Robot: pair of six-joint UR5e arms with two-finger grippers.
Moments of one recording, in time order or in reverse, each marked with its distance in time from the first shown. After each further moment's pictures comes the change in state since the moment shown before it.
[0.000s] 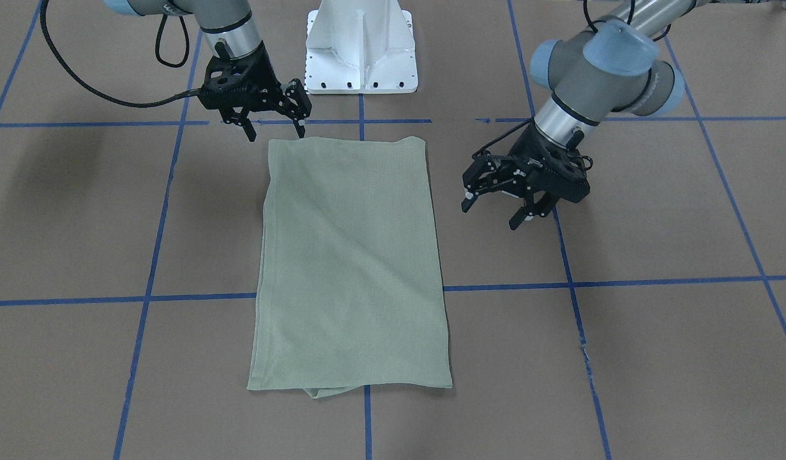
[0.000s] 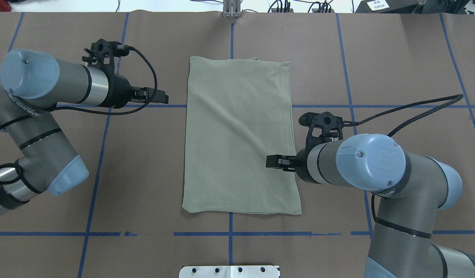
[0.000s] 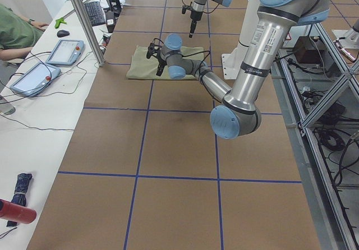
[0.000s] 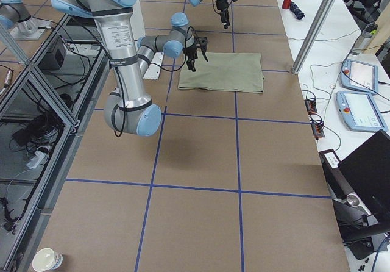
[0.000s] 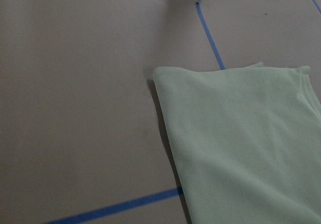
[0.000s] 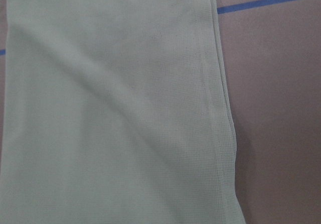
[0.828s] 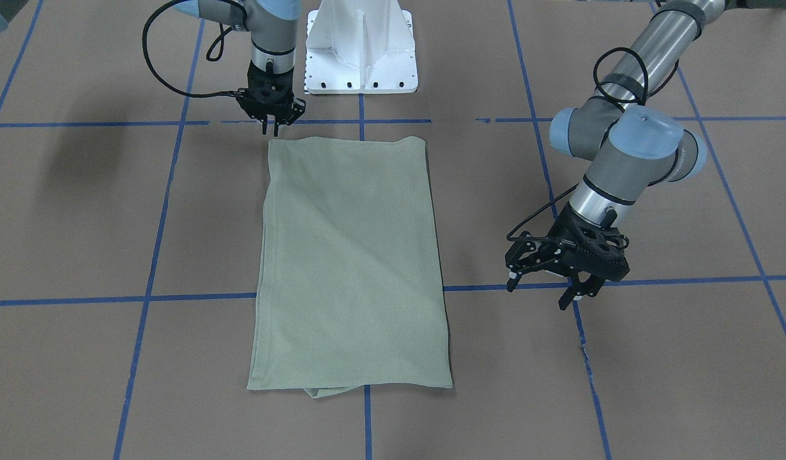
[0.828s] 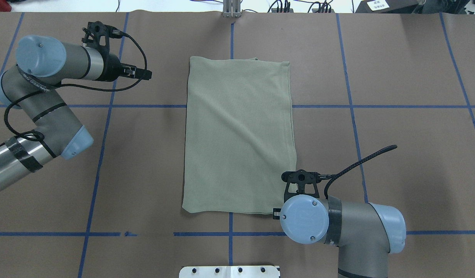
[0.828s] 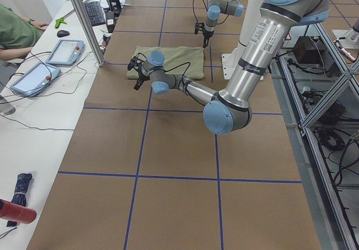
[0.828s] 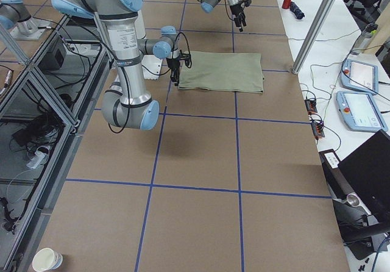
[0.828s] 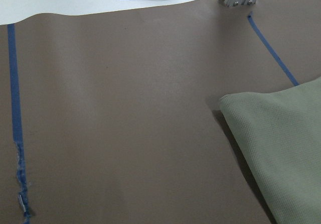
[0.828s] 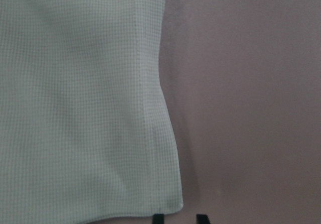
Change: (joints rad) left arm -0.130 -0.108 0.401 -0.237 0.055 0.290; right arm -0.211 0.077 -0.124 -0.378 -0.096 0.038
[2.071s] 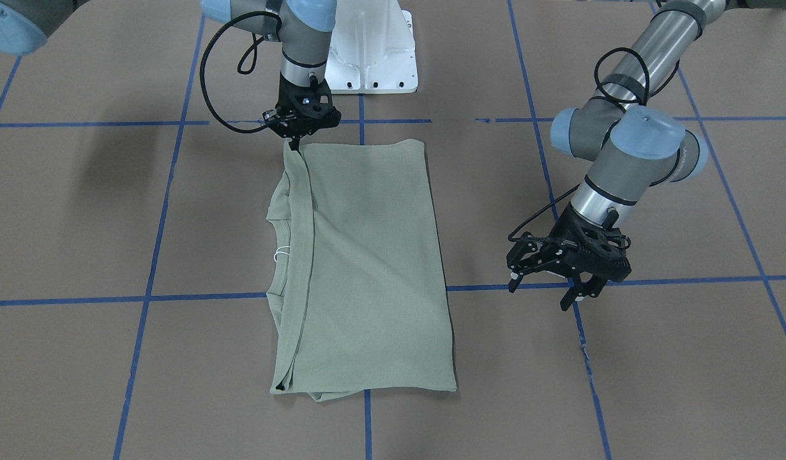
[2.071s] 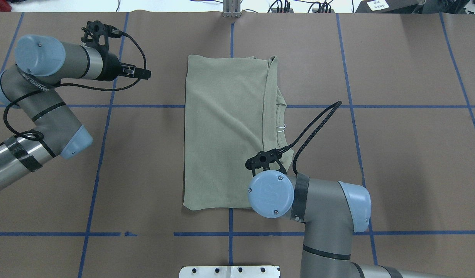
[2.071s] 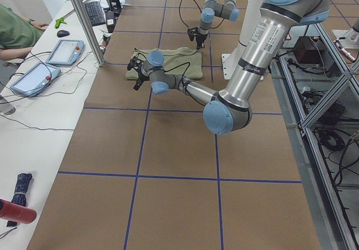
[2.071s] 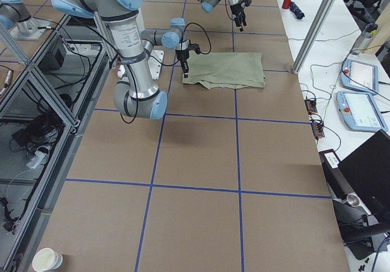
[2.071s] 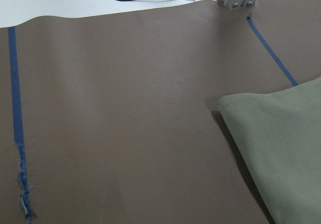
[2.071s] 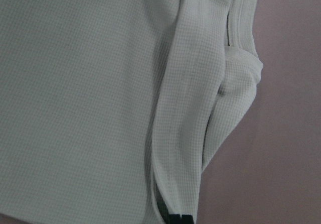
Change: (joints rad) left arm -0.003 0.001 0.006 -0.002 0.002 0.003; right arm 0.057 0.156 -0.101 -0.091 0.000 -0.450
